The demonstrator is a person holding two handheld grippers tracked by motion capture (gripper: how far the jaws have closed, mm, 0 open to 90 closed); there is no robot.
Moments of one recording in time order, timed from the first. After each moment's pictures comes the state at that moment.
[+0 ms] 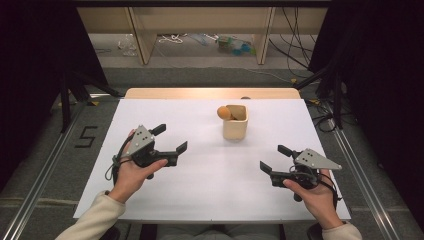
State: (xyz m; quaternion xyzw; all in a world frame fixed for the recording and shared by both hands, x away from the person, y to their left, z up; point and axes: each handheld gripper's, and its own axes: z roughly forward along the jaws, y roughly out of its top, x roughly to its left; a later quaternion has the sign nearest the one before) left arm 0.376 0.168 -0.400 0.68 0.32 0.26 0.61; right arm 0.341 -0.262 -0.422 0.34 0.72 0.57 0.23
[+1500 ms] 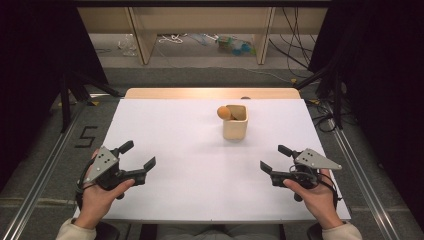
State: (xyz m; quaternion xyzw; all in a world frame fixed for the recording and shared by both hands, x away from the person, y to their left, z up) left arm 0.327 0.234 -0.418 0.67 0.35 0.29 0.58; right arm 0.343 -0.263 -0.423 0.33 0.72 0.56 0.24
